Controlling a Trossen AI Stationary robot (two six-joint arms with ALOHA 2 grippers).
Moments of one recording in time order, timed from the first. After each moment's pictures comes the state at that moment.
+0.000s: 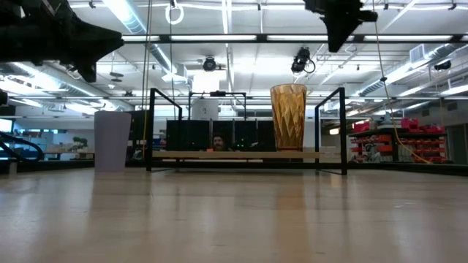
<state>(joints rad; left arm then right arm) 0.01 0.01 0.05 0.17 -0.21 -0.22 -0.29 1.44 1.70 -1.54 0.41 0.70</state>
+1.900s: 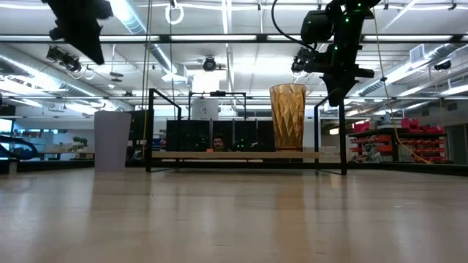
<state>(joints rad) 0.52 0.80 1.05 -1.17 -0.36 -0.31 -0.59 1.41 1.25 -1.08 0.24 0.49</state>
